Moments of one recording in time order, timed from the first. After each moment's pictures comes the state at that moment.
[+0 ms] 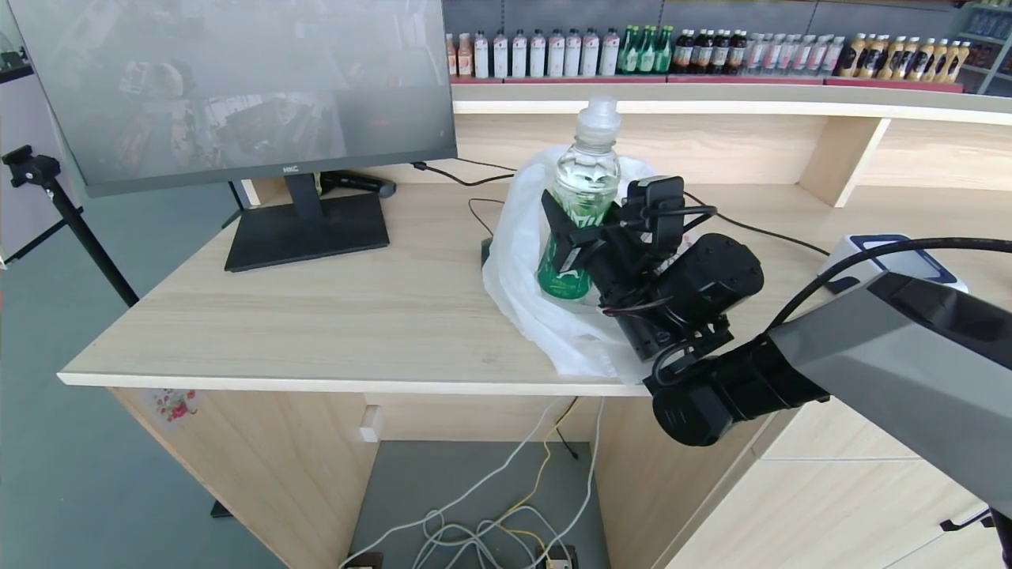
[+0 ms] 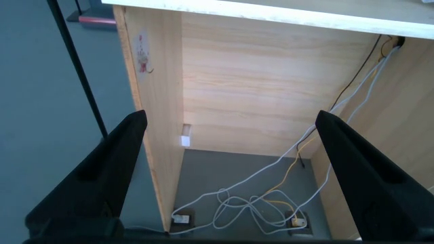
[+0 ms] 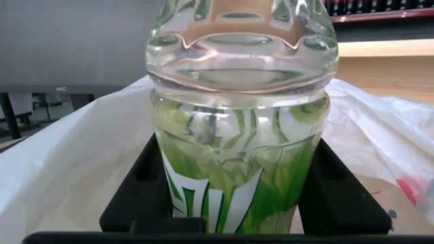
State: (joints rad) left arm 0.00 0.00 0.00 0.00 0.00 -0.01; right arm 0.57 2.25 -1.25 -1.57 -0.08 -0.11
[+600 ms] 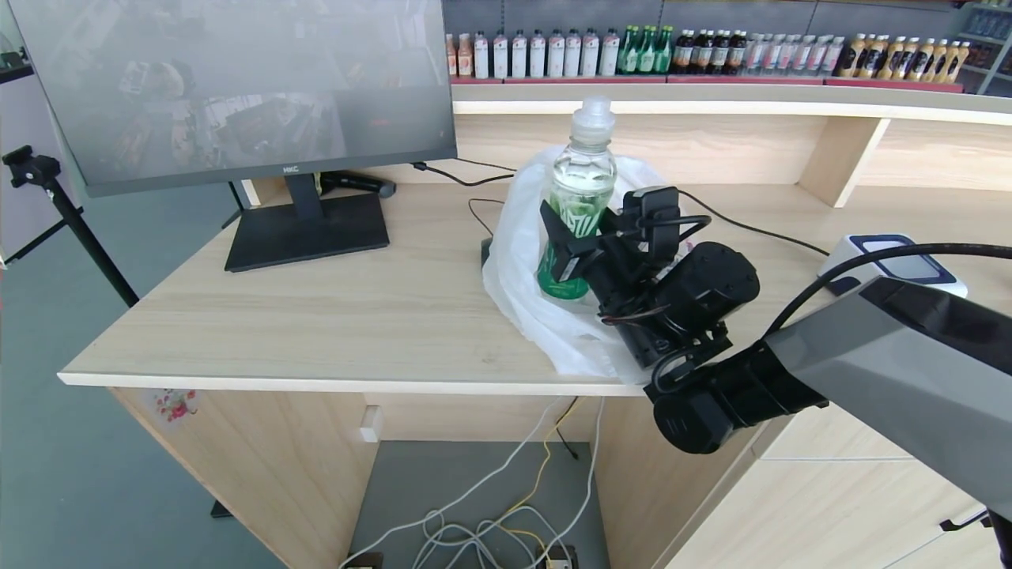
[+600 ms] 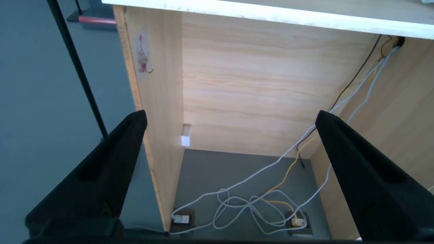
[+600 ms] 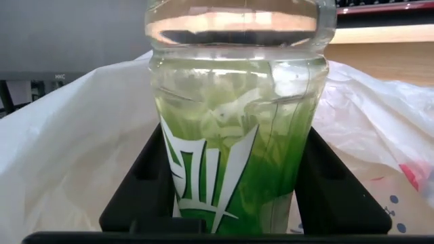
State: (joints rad) left arm 0.00 0.00 0.00 0.00 0.00 -0.01; right arm 0.57 2.25 -1.22 -1.57 -0.08 -0.11
